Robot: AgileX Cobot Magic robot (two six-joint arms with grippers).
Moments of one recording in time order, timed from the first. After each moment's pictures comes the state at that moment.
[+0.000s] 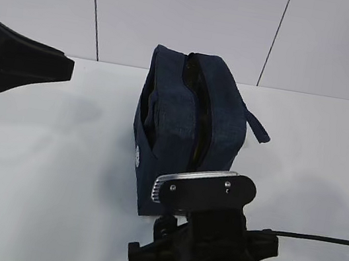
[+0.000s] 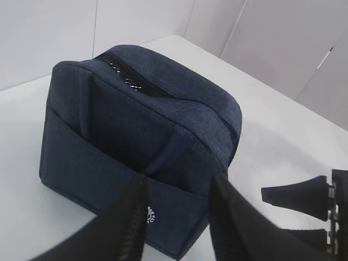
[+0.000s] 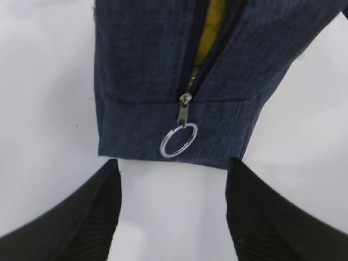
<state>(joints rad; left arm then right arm) -0.07 1.31 -0.68 -1.60 0.85 1.71 1.21 1.77 -0.68 -1.61 0.90 2.33</state>
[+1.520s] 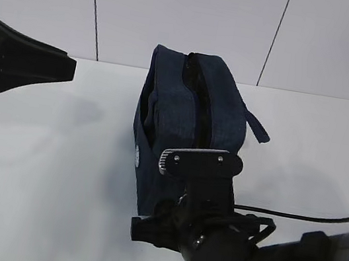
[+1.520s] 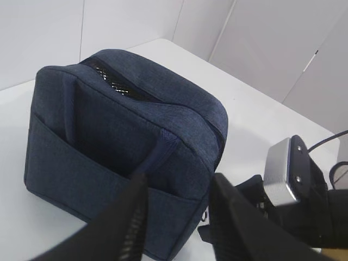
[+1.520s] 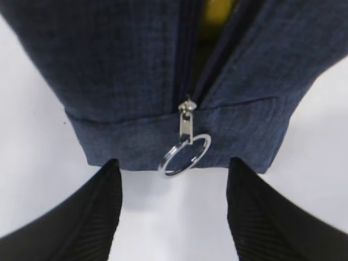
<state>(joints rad) -0.07 1.31 -0.68 -1.61 0.89 1.71 1.00 1.84 -0.76 -1.69 0.64 2.35</state>
